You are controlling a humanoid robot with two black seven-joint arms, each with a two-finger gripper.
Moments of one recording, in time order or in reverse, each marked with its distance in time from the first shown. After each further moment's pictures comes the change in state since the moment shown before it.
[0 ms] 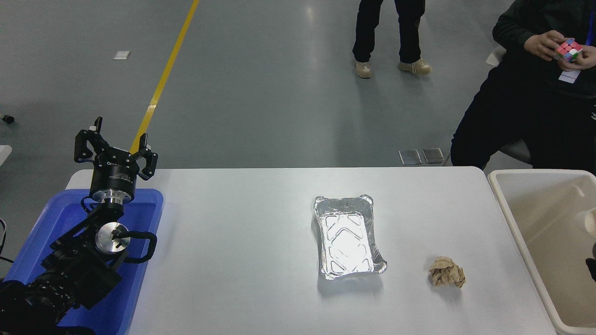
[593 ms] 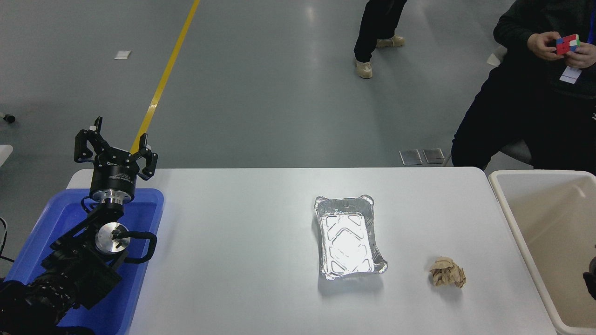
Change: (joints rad) left arm 0.000 0.000 0.001 0.000 -0.001 0.000 0.000; right arm 0.015 -0.004 -0.016 0.017 0.010 0.011 -0.003
